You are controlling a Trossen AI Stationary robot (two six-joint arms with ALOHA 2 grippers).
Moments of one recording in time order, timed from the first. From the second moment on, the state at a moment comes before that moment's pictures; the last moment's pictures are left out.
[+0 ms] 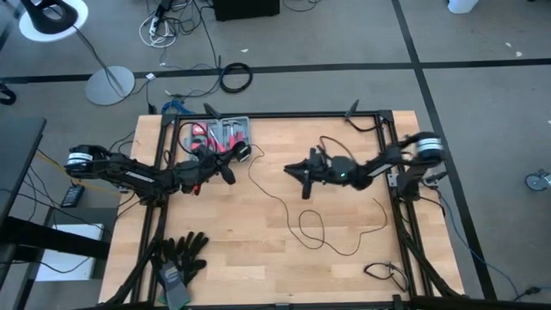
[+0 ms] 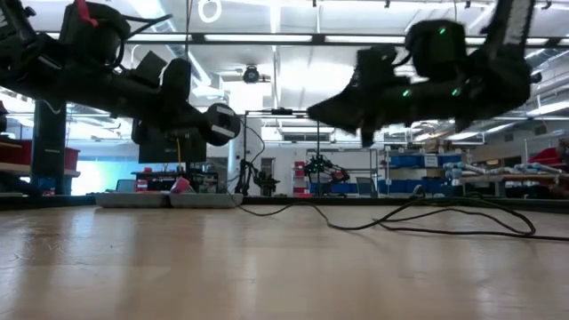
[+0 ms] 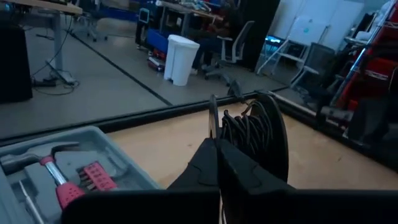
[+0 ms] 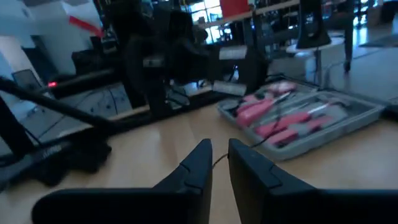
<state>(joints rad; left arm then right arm) 0.08 1.22 0.16 0.98 -0.66 -0.35 -0.08 1.75 0.48 1.27 0.12 0.25</state>
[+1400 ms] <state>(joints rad) 0.08 1.22 0.16 1.16 -0.54 -0.27 -0.16 2.19 0.95 1.15 0.14 0.42</state>
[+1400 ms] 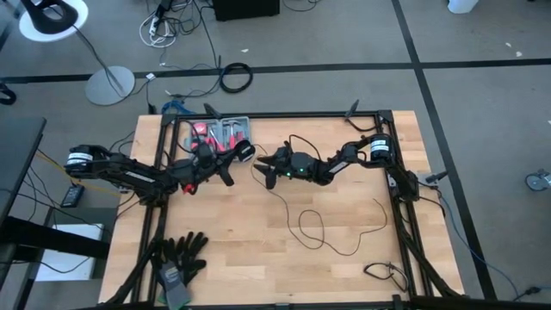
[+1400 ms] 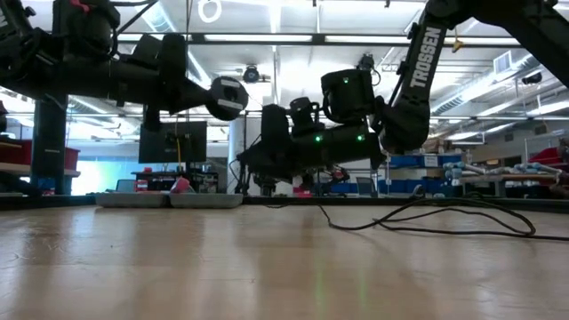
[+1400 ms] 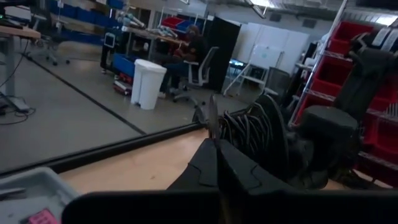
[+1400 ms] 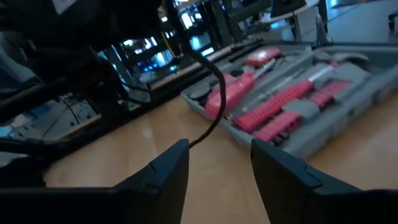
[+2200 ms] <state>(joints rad) 0.08 1.22 0.18 1.18 -0.54 -0.21 -0.16 2.19 1.01 1.09 0.02 0.41</state>
